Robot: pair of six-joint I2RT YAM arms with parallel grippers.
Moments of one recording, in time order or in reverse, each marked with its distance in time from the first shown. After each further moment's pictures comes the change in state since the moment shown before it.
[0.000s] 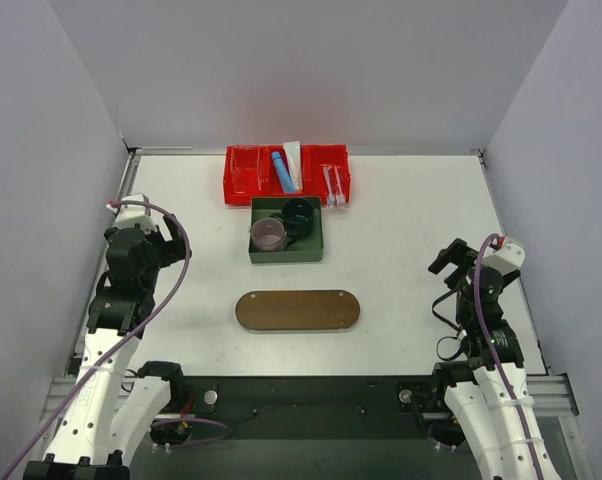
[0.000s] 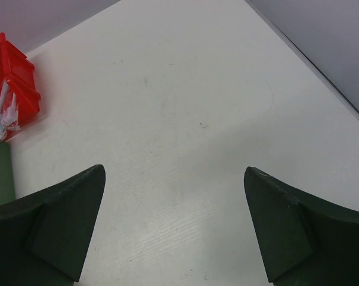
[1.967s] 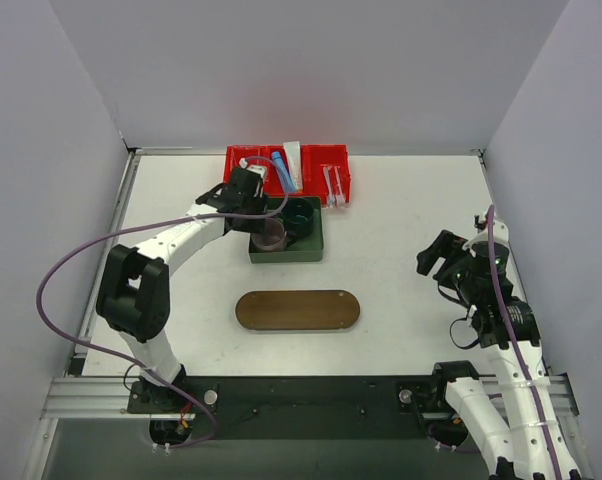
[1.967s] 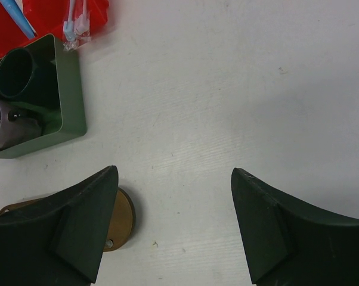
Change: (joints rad) left arm -0.354 1.017 0.548 -0.087 0.053 0.015; right arm 0.006 0.181 0.283 -0.312 -0.349 0.030
